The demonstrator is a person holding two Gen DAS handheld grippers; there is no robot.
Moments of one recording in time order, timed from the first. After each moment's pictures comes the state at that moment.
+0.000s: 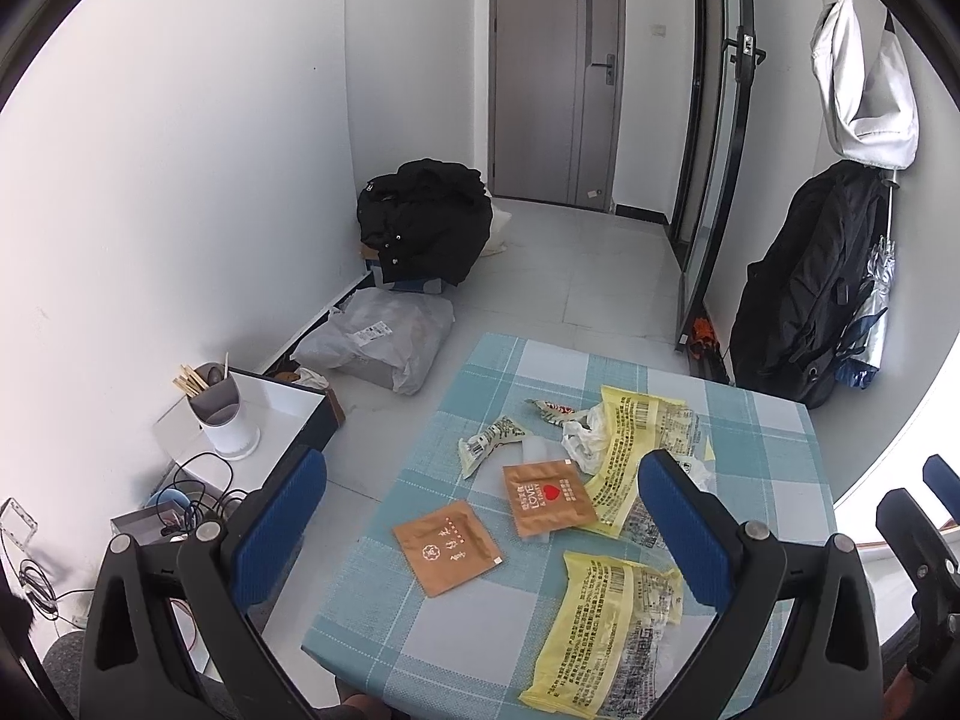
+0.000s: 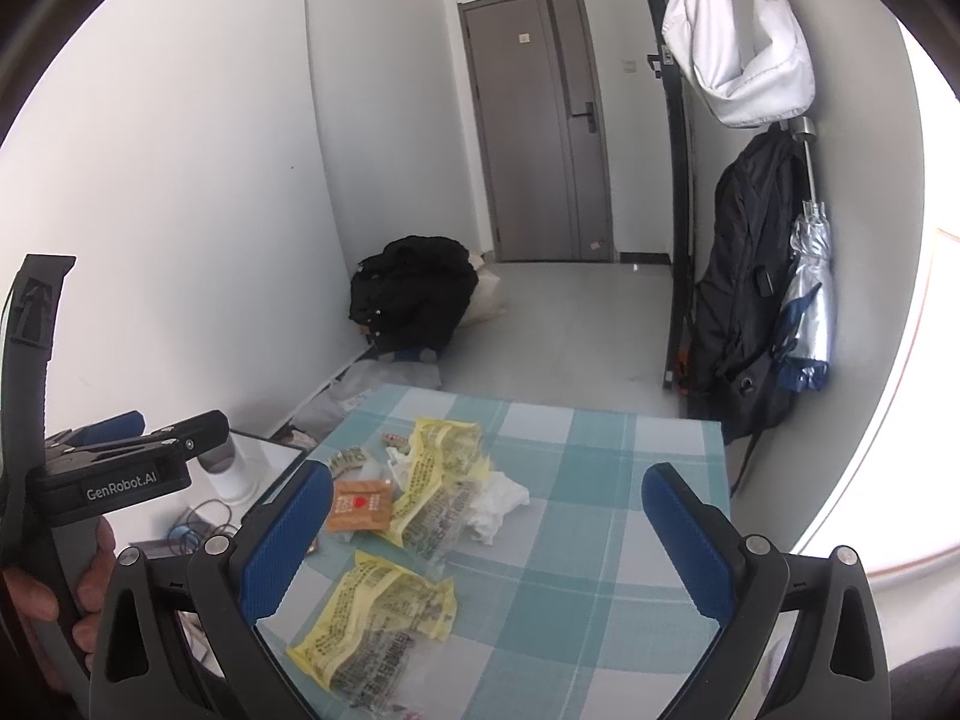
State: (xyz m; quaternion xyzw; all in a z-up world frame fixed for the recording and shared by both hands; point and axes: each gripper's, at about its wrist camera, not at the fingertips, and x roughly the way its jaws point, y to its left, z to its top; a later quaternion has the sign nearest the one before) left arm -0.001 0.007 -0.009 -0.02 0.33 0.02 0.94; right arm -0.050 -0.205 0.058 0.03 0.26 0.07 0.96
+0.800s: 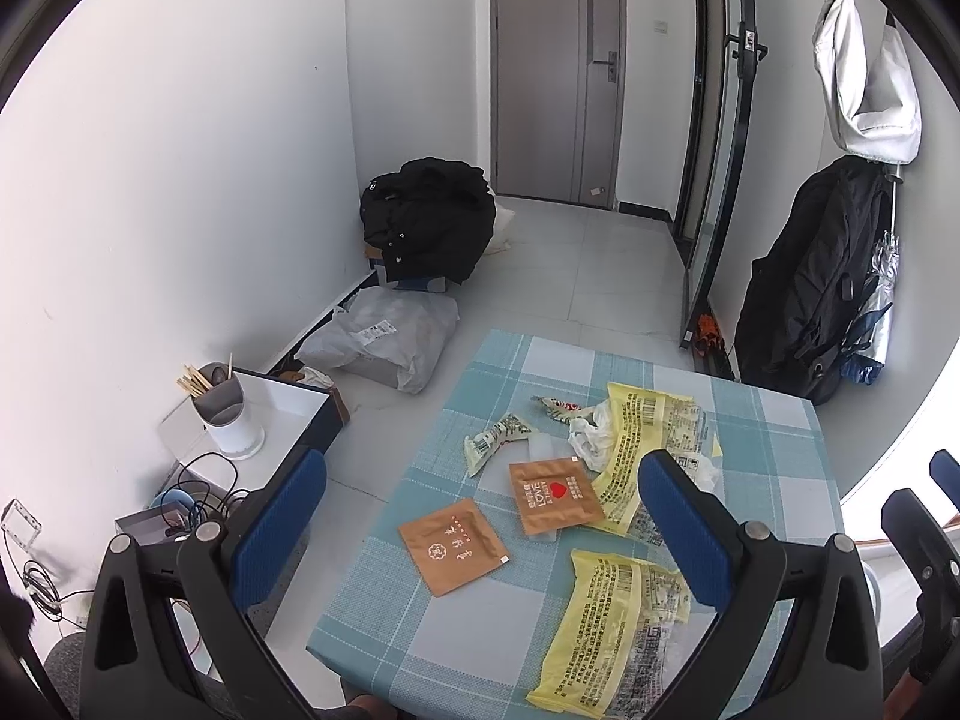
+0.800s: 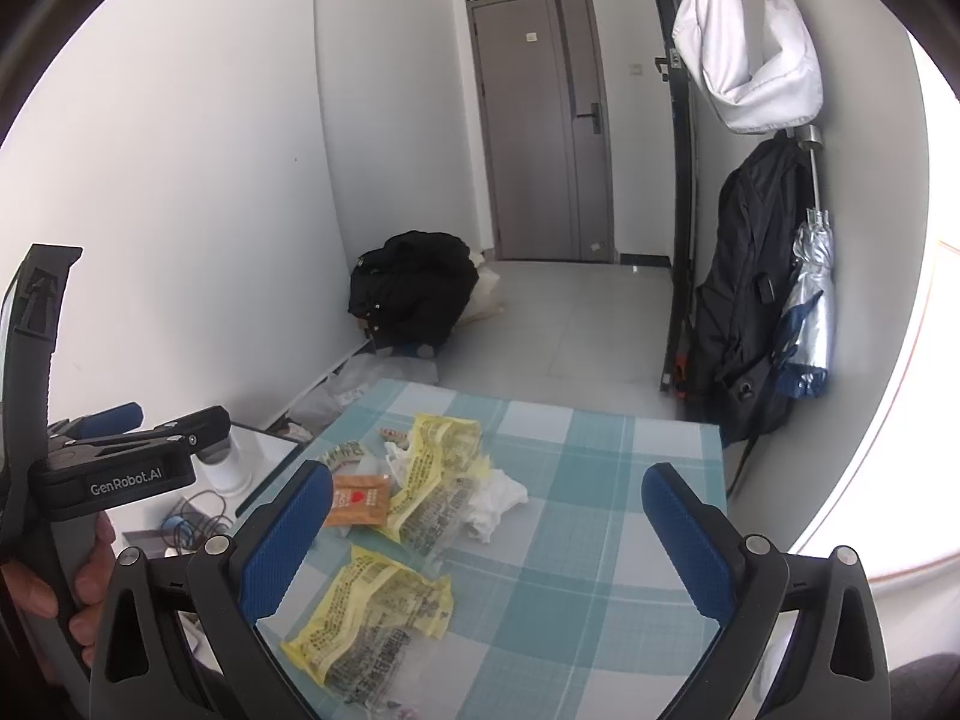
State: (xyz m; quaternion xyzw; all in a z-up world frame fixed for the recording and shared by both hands) left arm 0.000 0.008 -0.011 -0.01 0.33 0.02 0.94; right arm -0.050 -0.203 0.058 0.02 0.26 0.07 0.96
